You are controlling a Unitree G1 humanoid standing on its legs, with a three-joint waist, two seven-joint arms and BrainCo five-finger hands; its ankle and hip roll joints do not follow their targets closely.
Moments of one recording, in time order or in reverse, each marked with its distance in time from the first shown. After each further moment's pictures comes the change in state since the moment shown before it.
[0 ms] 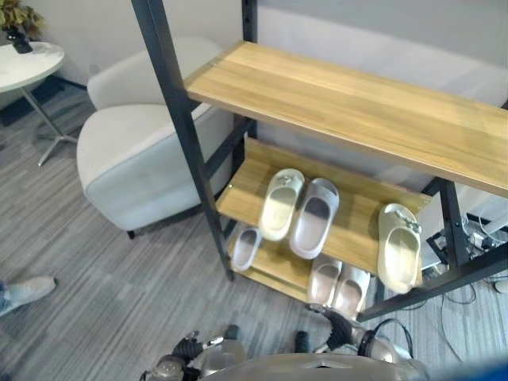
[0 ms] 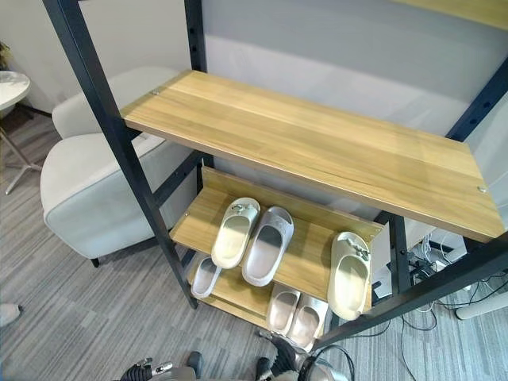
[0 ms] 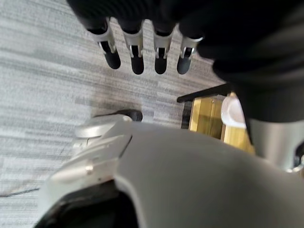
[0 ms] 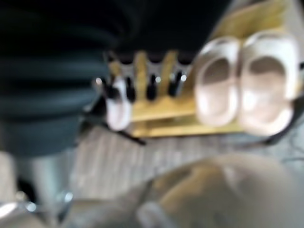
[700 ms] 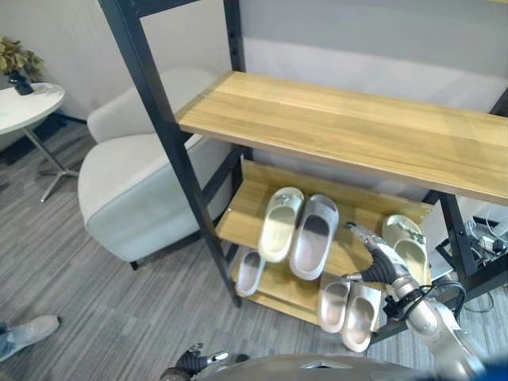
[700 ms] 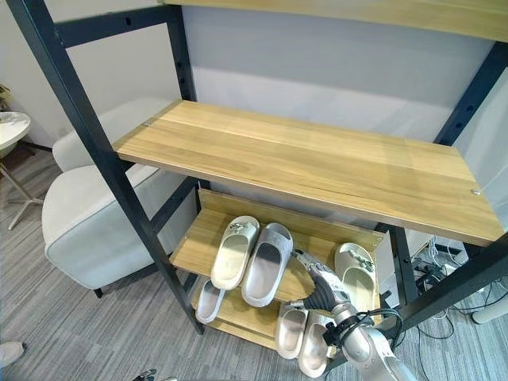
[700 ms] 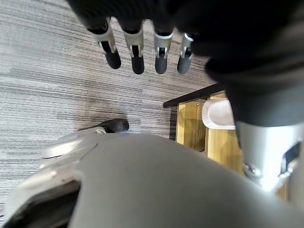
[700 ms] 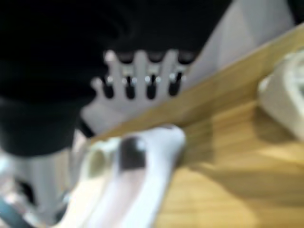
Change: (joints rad) left arm 0.043 -0.017 0.003 -0.044 0.028 0.002 0.013; right arm 0.086 -0.165 -0.368 -0.485 -0.099 -0.006 -0.161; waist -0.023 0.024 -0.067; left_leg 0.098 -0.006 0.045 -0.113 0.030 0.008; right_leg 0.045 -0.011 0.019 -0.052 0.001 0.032
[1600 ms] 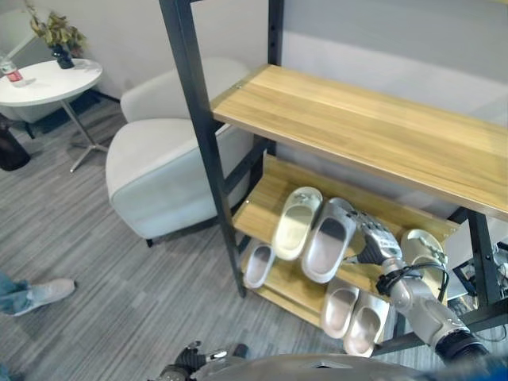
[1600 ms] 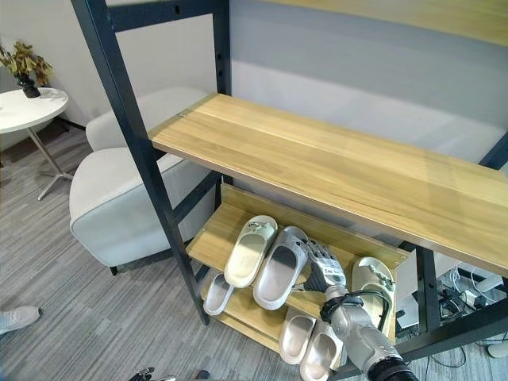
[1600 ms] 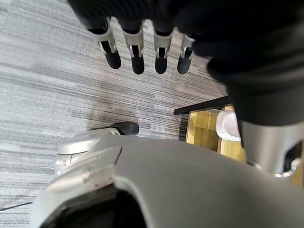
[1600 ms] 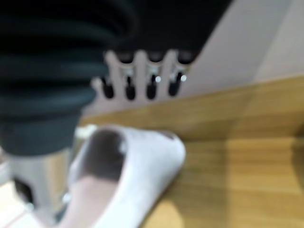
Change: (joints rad) left arm -0.018 0.004 0.001 -0.002 0.047 0.018 0.045; right arm -0.283 0.051 0.134 0.297 -0.162 0.118 -0.186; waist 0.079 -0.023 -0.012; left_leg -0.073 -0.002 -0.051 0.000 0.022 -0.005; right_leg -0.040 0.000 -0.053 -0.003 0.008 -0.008
